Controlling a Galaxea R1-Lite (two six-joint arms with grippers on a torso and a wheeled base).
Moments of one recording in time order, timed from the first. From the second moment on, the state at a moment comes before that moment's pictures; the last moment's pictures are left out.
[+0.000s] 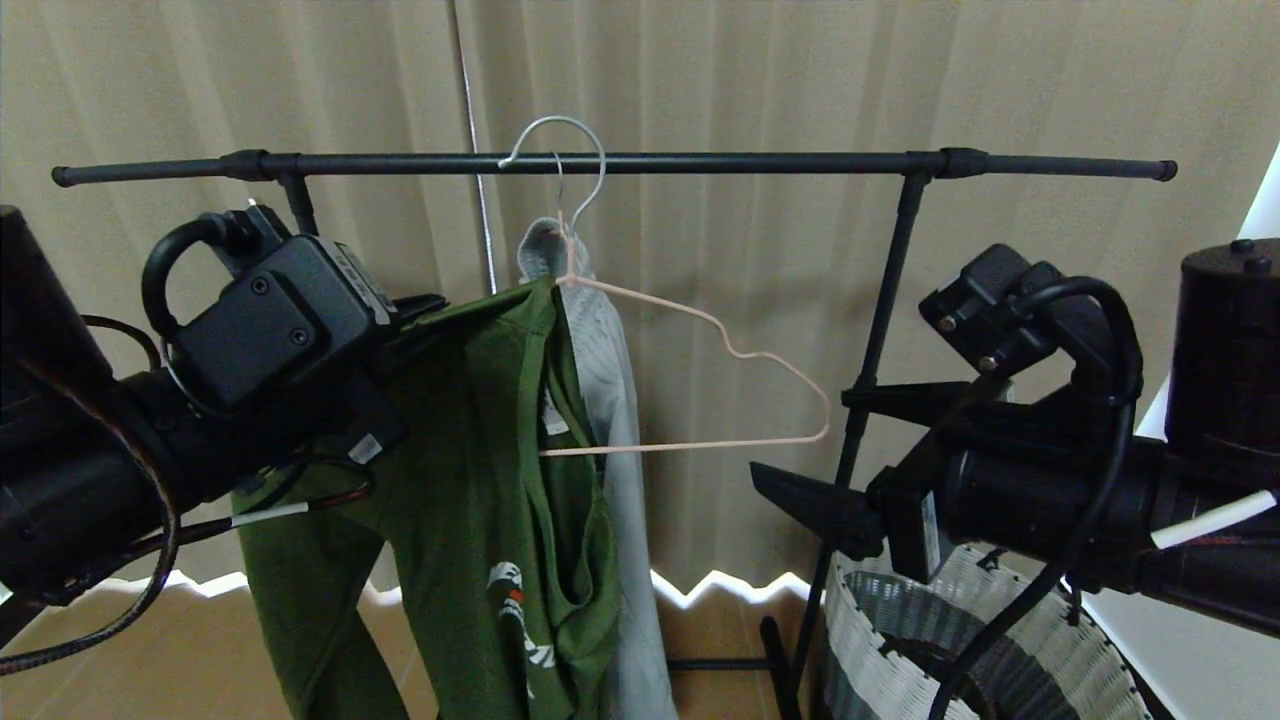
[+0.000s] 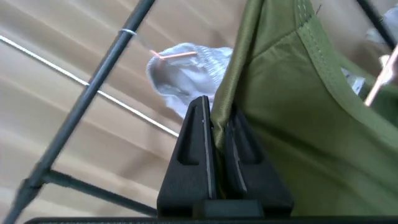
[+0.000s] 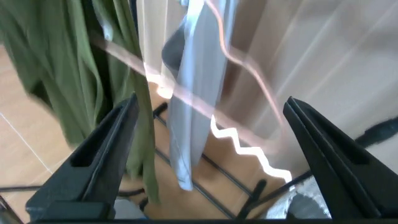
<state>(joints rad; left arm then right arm) -0.46 1.38 -0.68 -0.71 -0.06 0.88 0.79 1.44 -0.85 -0.24 -0.14 -0.01</state>
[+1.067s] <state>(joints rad) -0.63 1.43 -0.76 -0.78 -0.03 0.58 0.86 1.60 -0.84 -0.41 -0.15 -0.01</state>
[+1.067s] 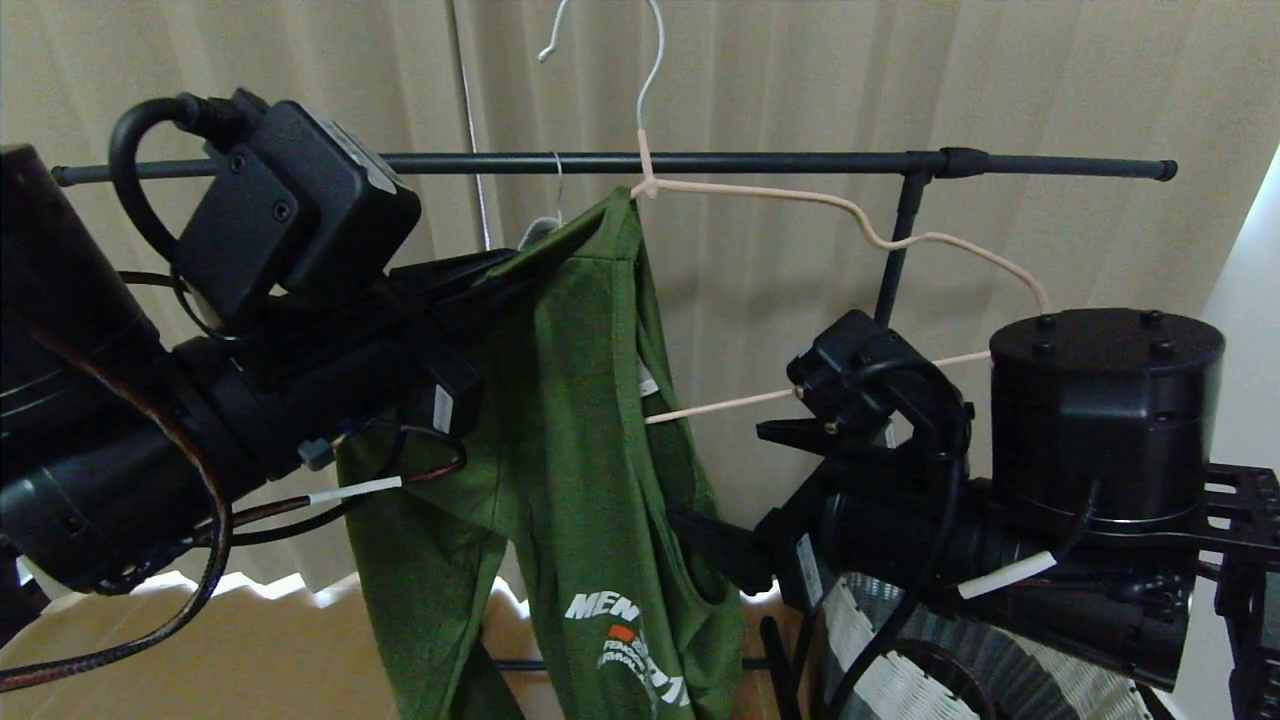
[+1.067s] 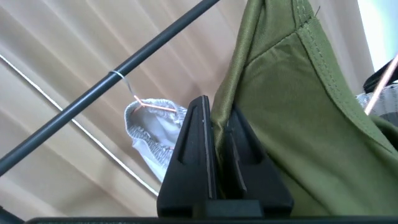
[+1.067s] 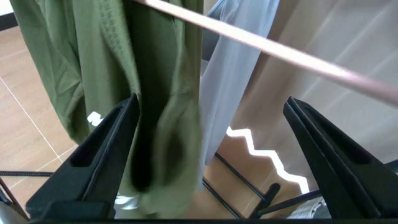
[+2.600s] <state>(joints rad) -0.54 1.39 -0.67 -0.79 -0.03 0.74 0.38 1.43 -0.75 -0.39 -0.16 -0.02</state>
